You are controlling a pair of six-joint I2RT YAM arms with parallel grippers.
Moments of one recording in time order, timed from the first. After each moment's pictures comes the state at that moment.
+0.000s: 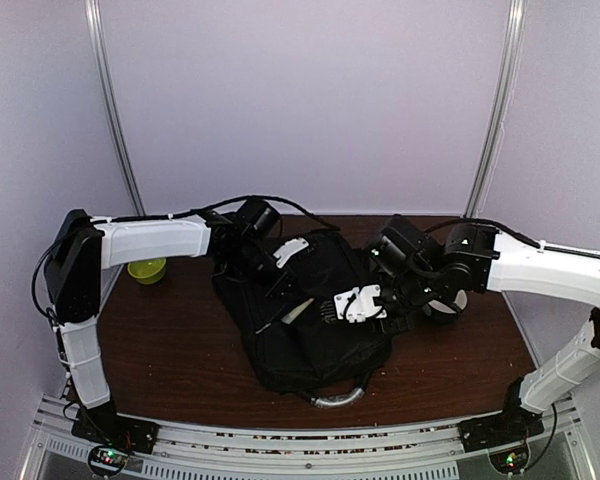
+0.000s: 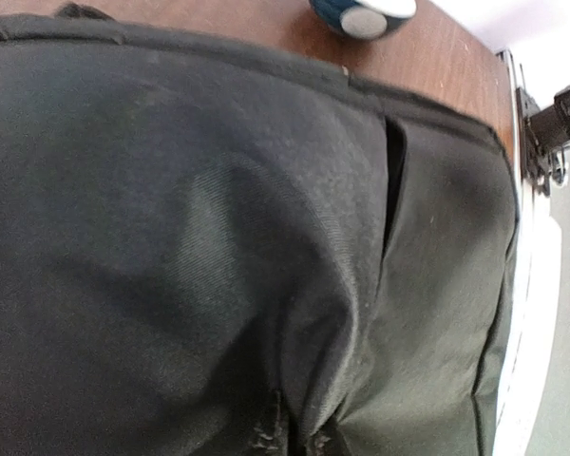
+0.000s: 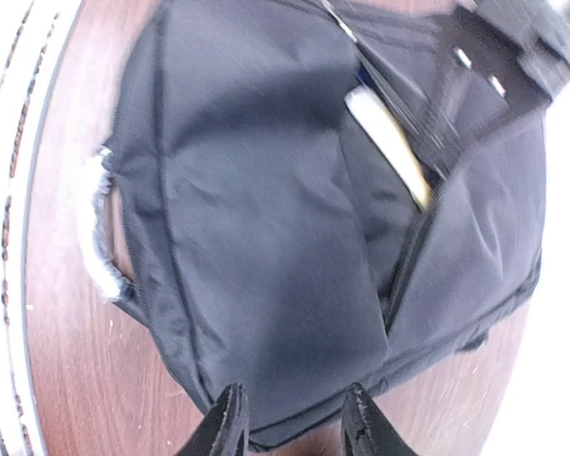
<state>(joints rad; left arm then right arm) -0.77 1.93 1.50 -0.57 0.53 0.15 1.02 1.43 1.24 -0.83 0.07 -0.78</state>
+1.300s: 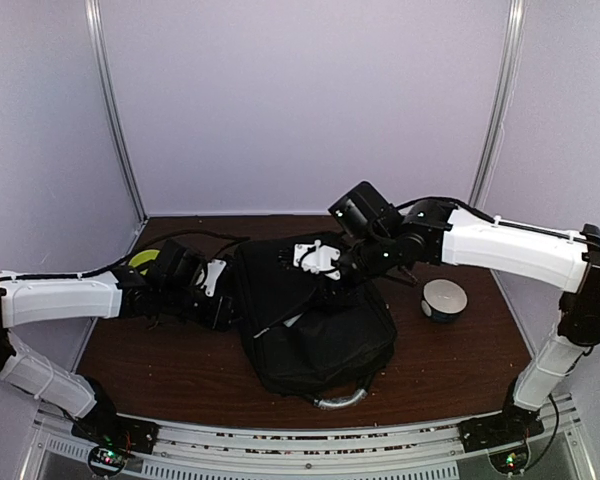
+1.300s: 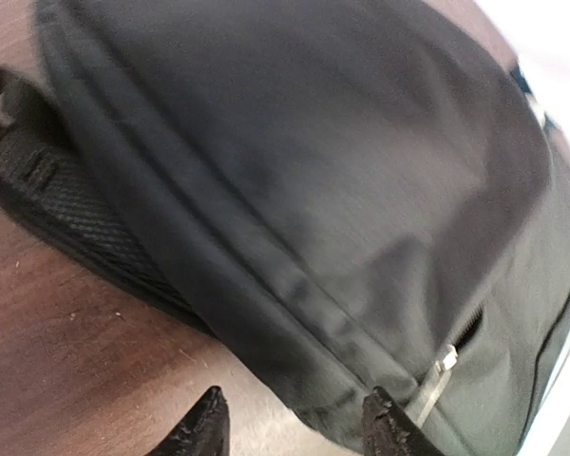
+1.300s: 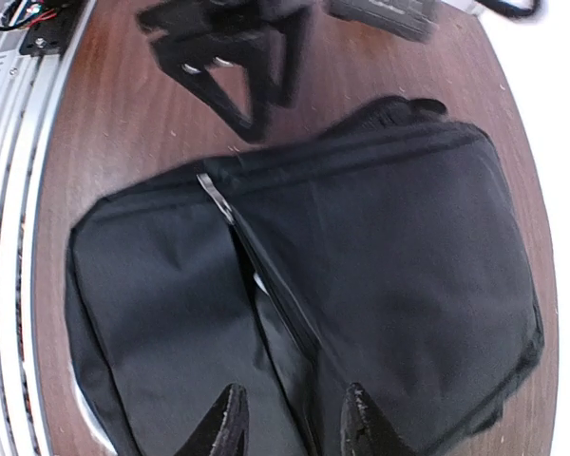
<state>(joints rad) -0.71 1.33 0.75 -0.24 0.17 -0.34 0.97 1.67 1.50 -0.69 -0.13 -0.58</state>
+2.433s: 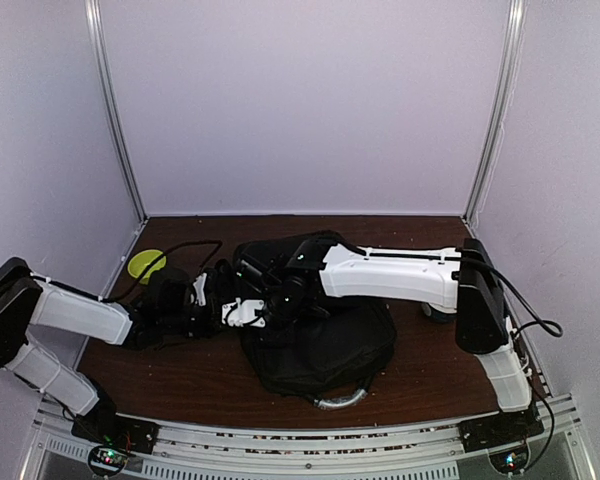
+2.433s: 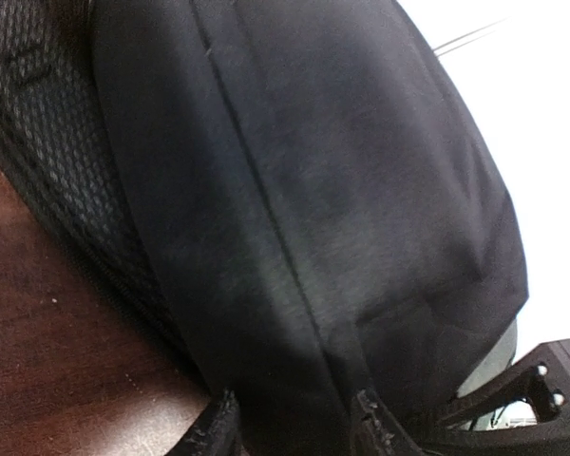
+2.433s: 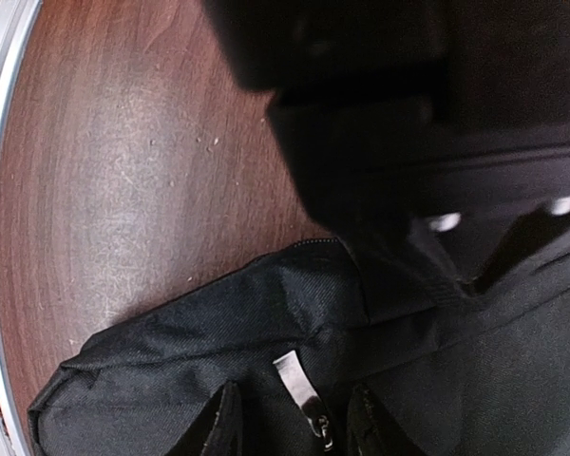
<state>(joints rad) -0.63 1.43 0.45 0.43 0.29 -0.79 1.13 2.24 1.99 -0.88 -0.05 -0.55</state>
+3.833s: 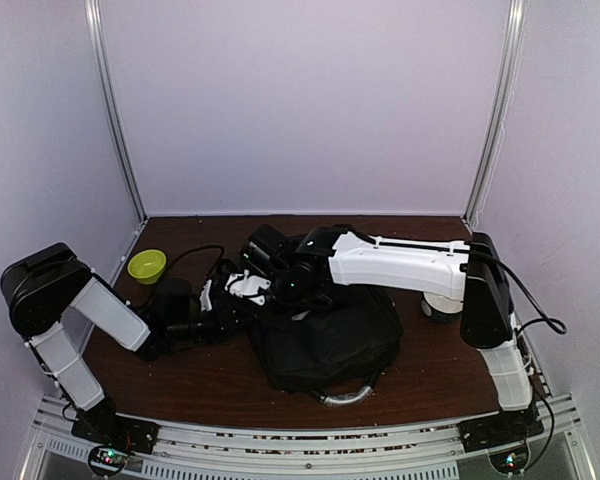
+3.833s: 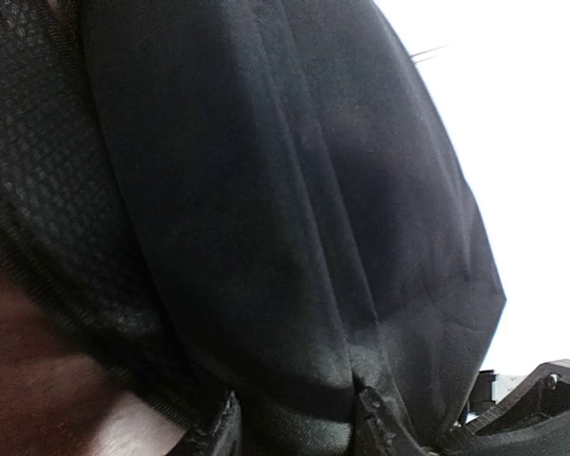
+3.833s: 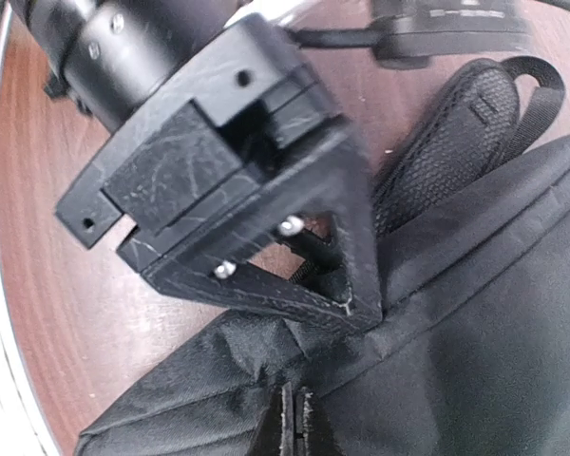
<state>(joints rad) -0.63 1.67 0.39 0.87 0.40 -0.97 1.09 2.22 2.00 -0.83 -0.03 -0.27</state>
